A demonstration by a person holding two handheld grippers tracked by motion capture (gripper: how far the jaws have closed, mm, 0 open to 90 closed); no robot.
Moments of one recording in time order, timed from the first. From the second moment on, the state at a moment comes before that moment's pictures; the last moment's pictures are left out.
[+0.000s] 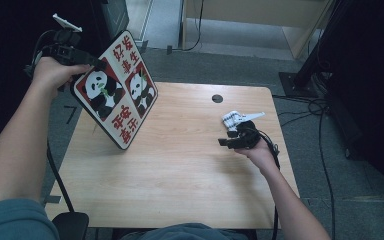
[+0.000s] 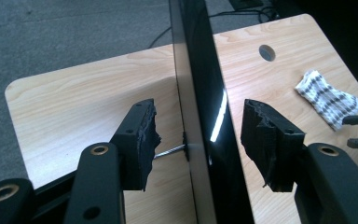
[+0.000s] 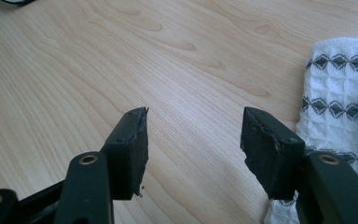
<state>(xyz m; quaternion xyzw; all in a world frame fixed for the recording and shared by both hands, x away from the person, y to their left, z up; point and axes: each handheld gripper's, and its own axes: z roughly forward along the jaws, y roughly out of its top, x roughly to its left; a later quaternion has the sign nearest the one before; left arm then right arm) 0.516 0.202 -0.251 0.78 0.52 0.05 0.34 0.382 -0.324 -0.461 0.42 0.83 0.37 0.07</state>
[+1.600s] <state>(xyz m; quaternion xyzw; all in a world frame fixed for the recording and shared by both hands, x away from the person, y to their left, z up) 0.490 0.147 -0.221 0.80 0.51 0.00 0.31 0.384 -0.323 -0.462 0.42 0.83 0.37 0.07</state>
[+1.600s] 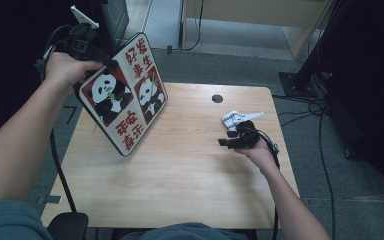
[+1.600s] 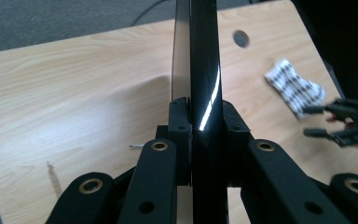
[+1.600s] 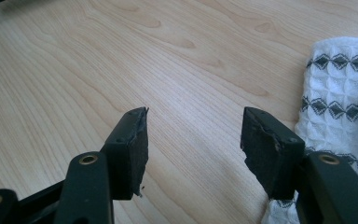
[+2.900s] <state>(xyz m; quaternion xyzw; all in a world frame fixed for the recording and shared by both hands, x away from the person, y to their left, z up) 0.442 0.033 -0.234 0.85 0.41 -0.05 0.33 0.384 -0.324 -0.468 0.42 0.83 0.34 0.06</state>
